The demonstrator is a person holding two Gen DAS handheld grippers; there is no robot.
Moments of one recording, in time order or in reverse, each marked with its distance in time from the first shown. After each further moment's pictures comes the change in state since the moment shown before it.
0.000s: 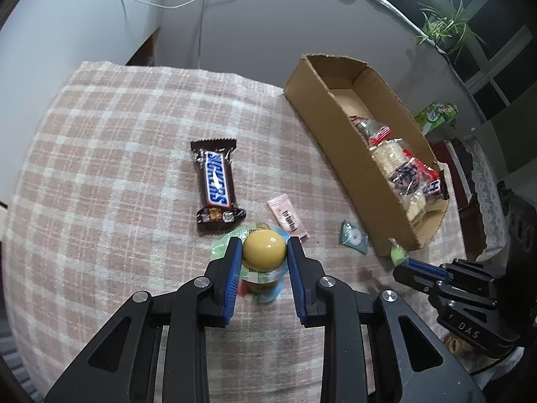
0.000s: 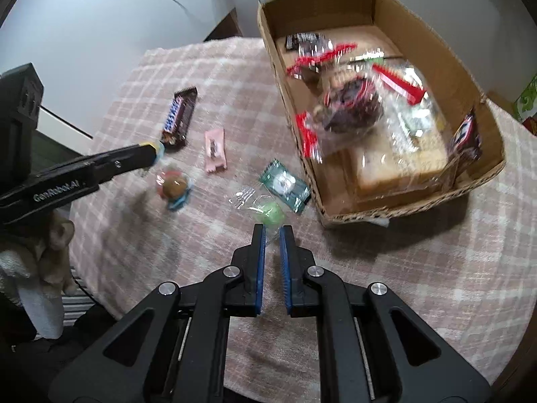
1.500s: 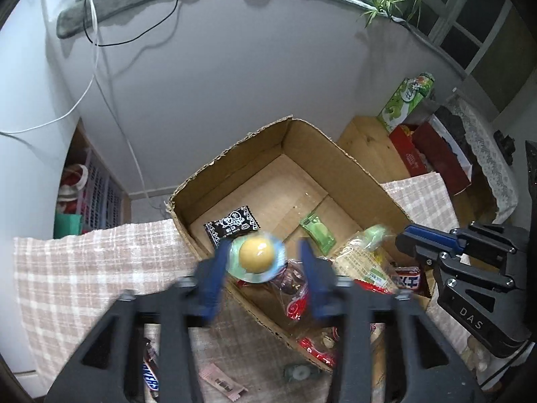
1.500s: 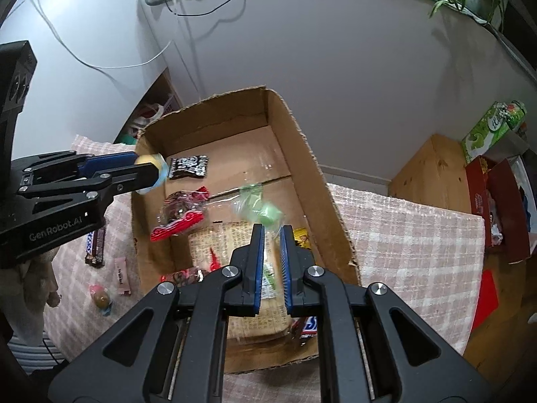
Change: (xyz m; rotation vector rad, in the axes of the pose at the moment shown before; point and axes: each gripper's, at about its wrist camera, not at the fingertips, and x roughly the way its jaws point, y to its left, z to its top) left arm 0.062 -0.117 0.132 0.310 -0.012 0.023; right arm -0.030 -0.095 0.111 0.059 -0.134 -0.220
